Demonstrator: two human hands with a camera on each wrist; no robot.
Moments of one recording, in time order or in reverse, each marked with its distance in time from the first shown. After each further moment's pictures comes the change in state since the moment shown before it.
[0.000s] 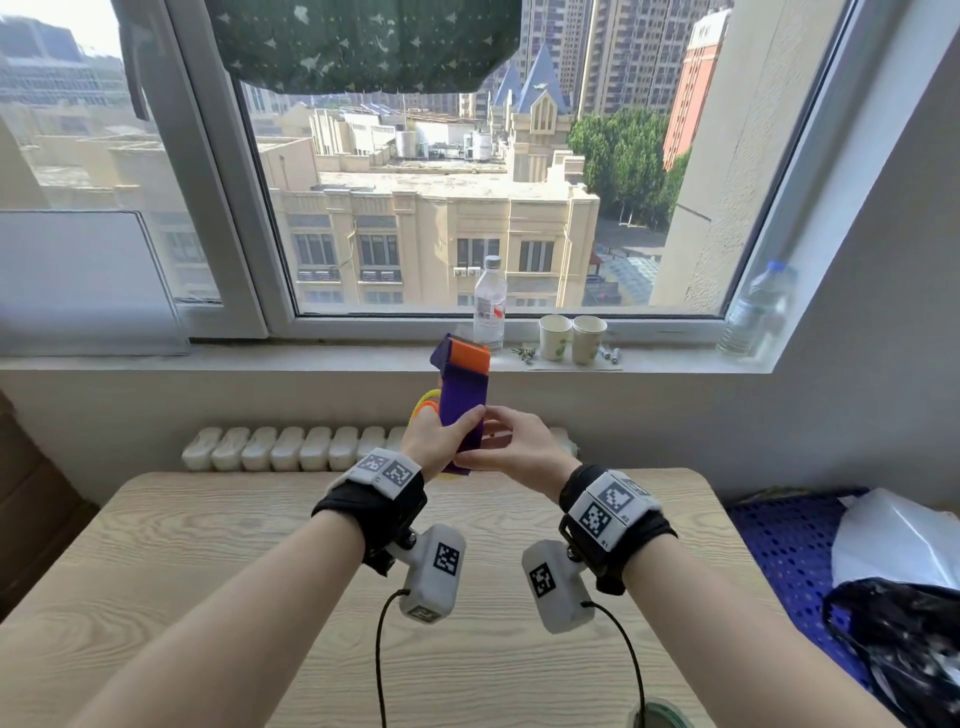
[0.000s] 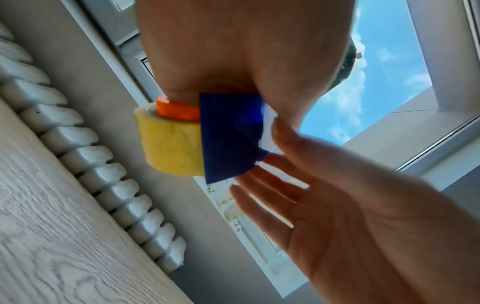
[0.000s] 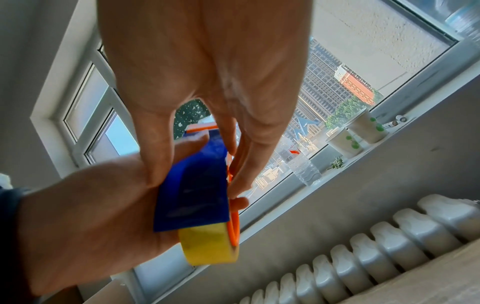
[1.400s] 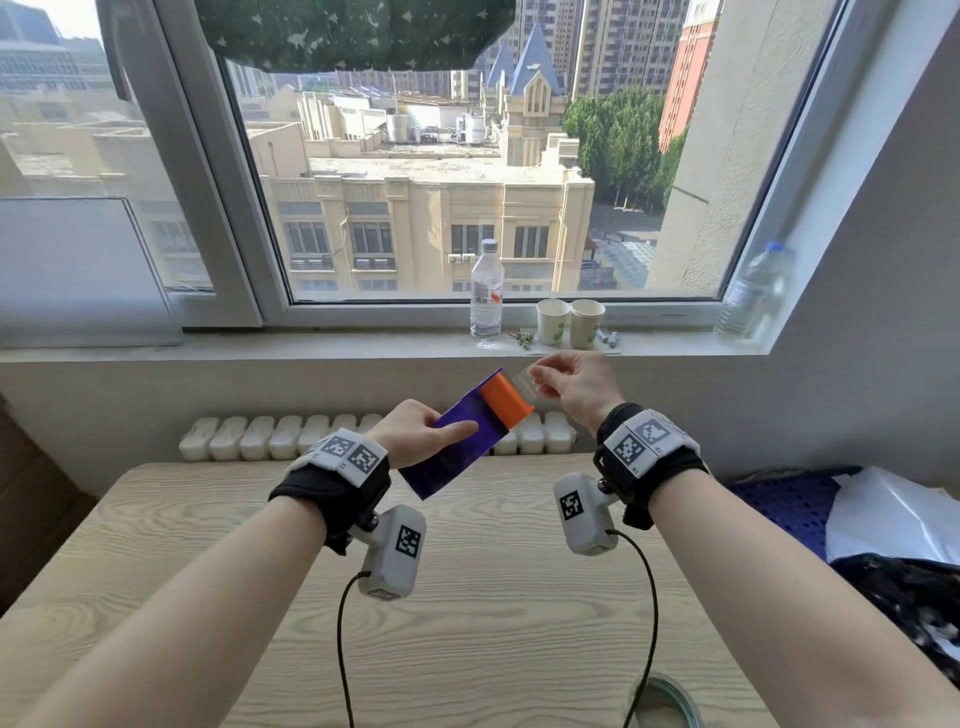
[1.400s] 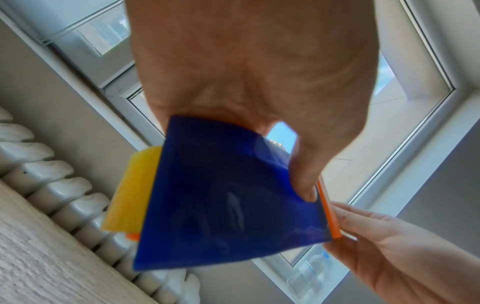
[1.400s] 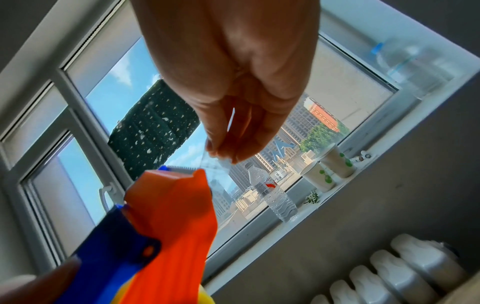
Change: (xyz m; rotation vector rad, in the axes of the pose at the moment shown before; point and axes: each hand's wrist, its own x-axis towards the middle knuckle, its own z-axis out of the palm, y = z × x) left_hand -0.002 -0.005 -0.033 0.448 -0.235 -0.024; right_hand 0.025 -0.001 -0.059 -0.059 0.410 0.025
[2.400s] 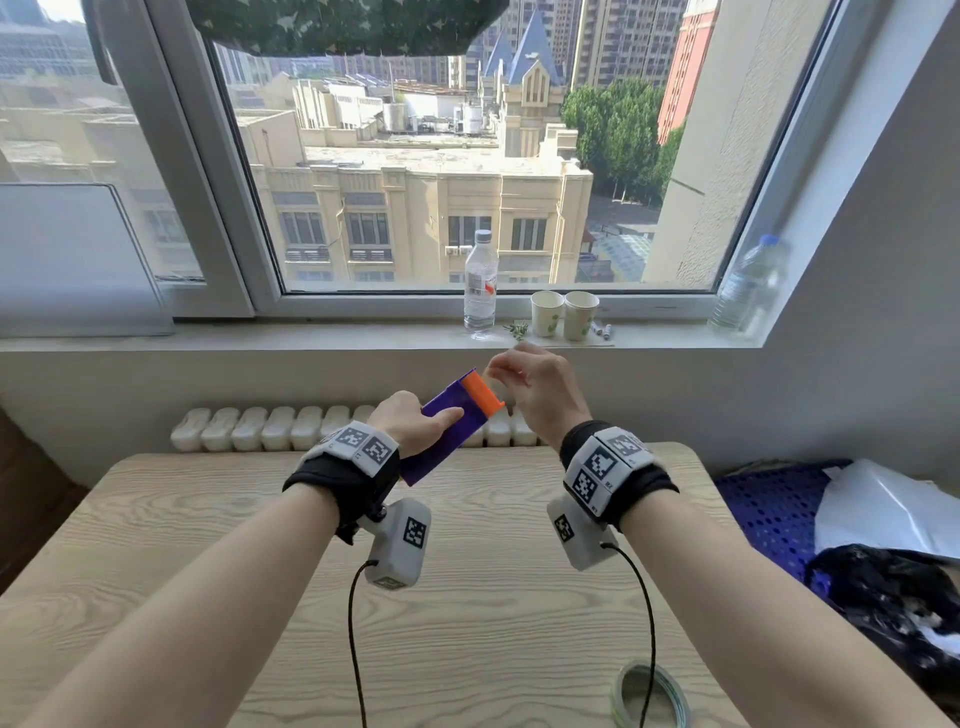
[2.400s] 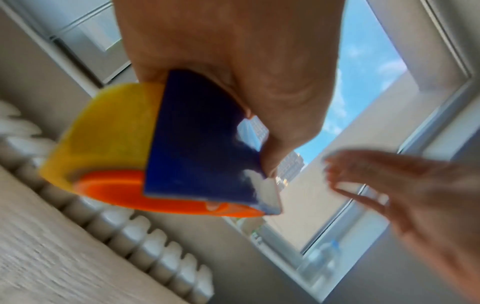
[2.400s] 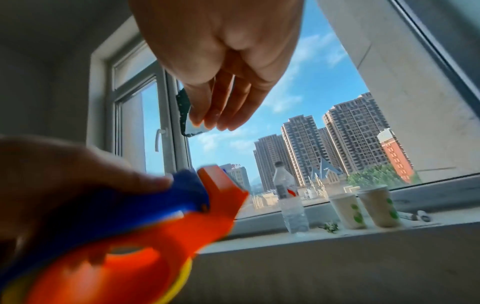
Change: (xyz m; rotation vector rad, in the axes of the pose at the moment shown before) left_hand 0.013 -0.001 0.012 0.144 0.184 -0.156; right_hand -0.022 -0.004 0.023 -0.293 -0.019 -0.443
